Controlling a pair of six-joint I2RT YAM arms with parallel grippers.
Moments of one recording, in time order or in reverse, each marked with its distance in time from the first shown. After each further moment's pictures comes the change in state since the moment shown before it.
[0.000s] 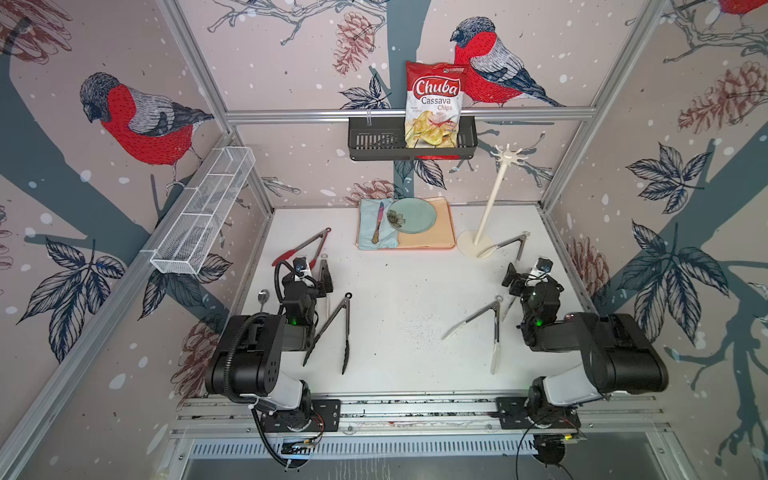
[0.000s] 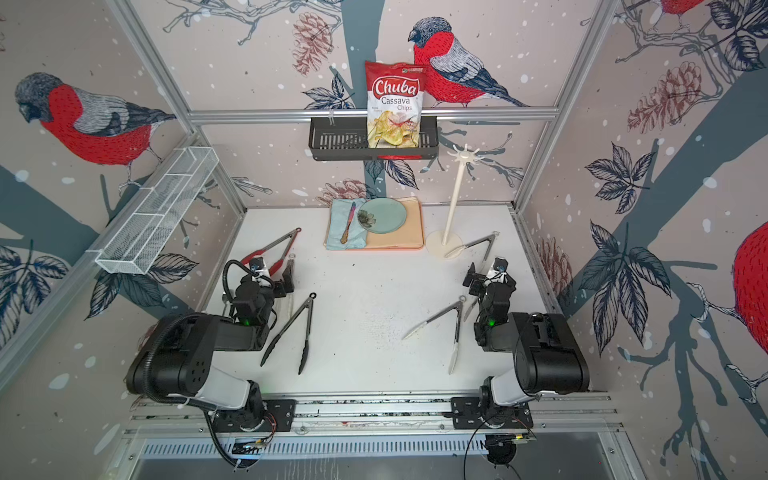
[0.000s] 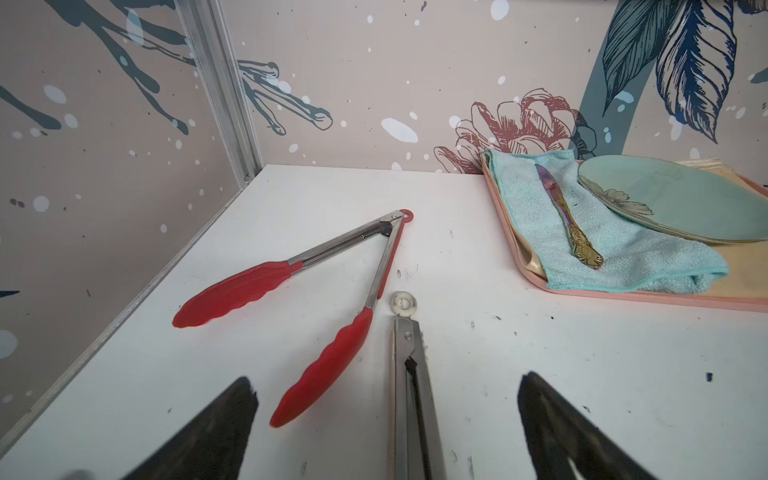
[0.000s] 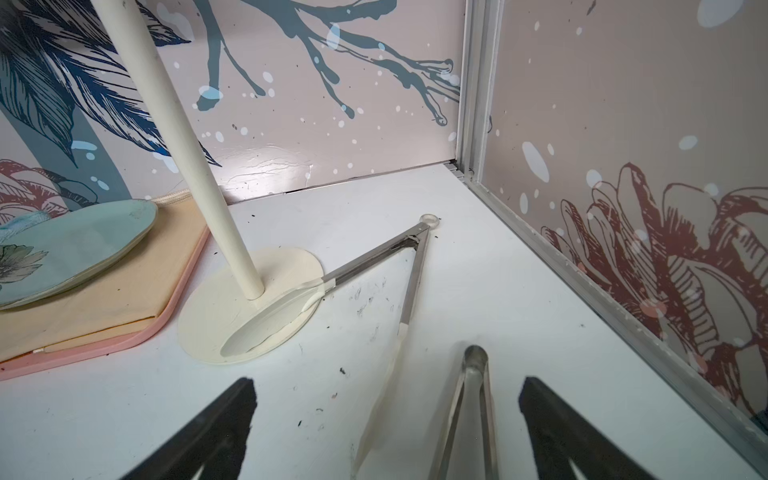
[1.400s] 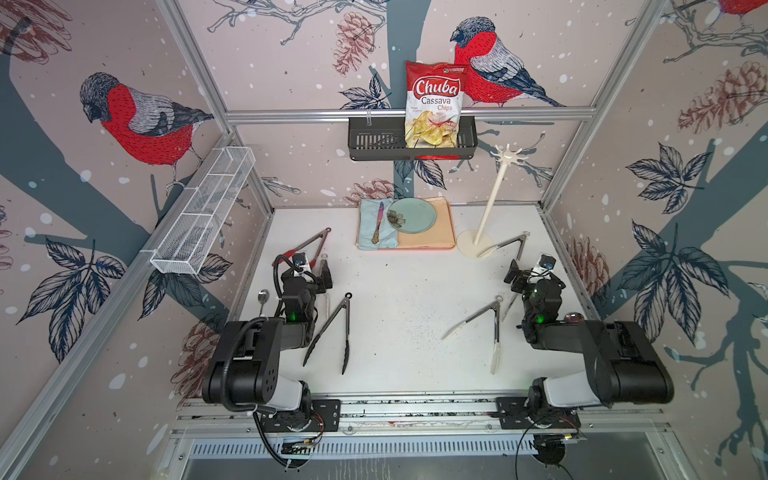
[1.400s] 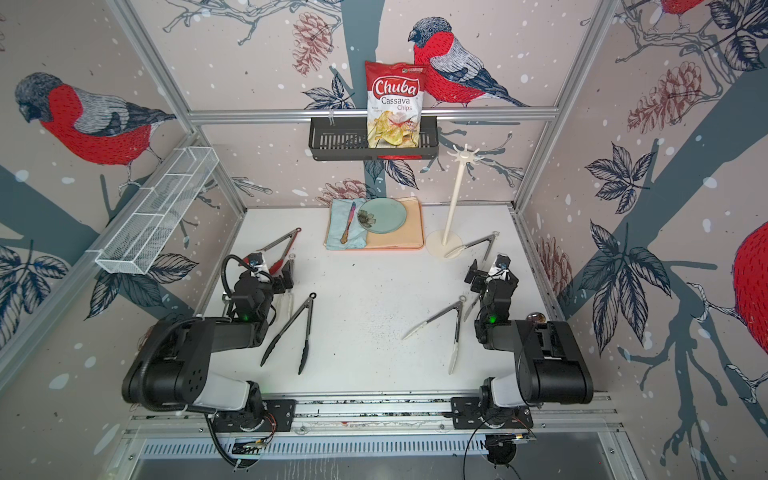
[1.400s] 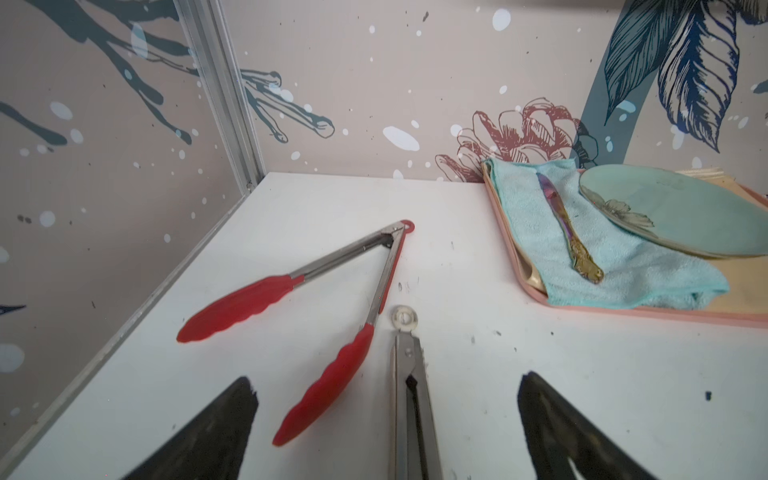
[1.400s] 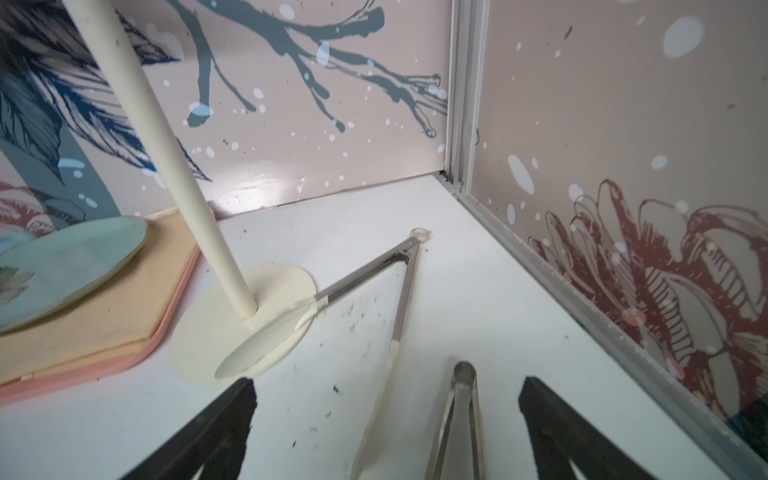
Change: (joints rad) left arm -0.001 -0.092 0.091 -0.161 -0.002 0.000; right arm 0.010 -0.105 0.056 -0.123 0.058 0.006
